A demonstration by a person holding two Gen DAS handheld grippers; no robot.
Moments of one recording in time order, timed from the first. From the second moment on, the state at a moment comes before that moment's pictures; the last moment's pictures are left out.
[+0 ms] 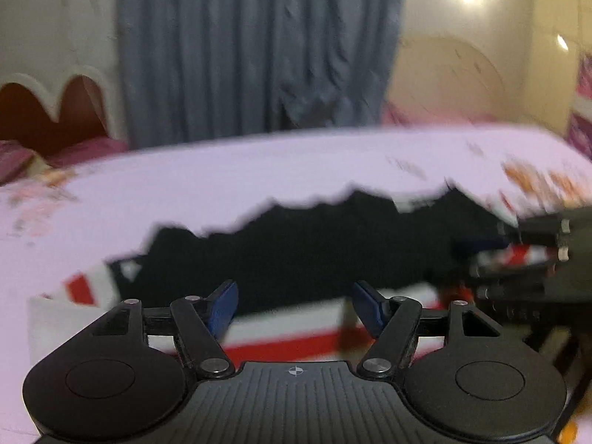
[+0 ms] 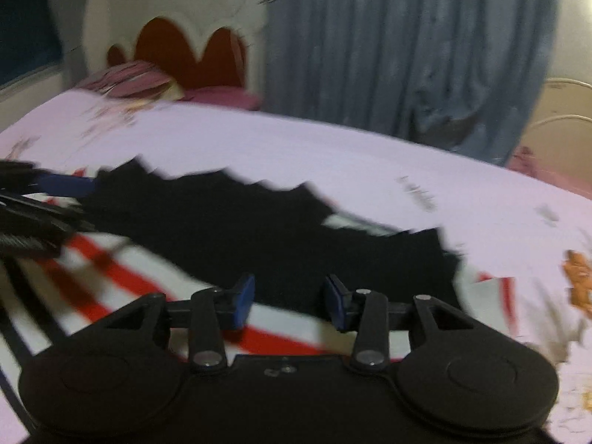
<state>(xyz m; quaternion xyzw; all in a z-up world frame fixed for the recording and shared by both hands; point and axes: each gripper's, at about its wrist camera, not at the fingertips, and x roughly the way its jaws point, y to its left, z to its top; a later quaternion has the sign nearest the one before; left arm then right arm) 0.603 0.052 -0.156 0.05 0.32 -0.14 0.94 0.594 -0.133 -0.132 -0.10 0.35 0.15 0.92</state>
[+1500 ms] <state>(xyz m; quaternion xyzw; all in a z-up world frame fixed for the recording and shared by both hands) 0.449 0.113 -0.159 0.01 0.34 -0.01 0.94 0.451 -0.205 -0.113 -0.09 0.38 -0.01 0.92</state>
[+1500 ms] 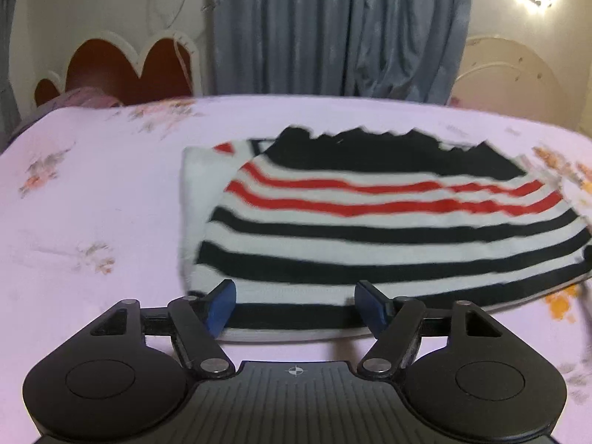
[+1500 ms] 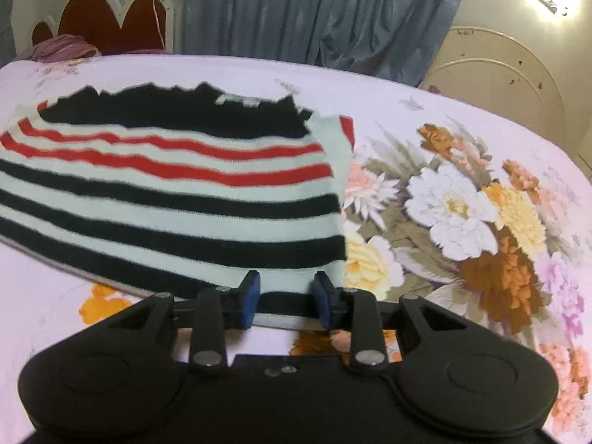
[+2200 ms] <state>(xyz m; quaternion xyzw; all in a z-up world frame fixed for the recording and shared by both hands) 0.453 0.110 -0.175 0.02 0.36 0.00 0.93 0.448 -0.210 -0.125 -0.08 0.41 -0.03 0.91</state>
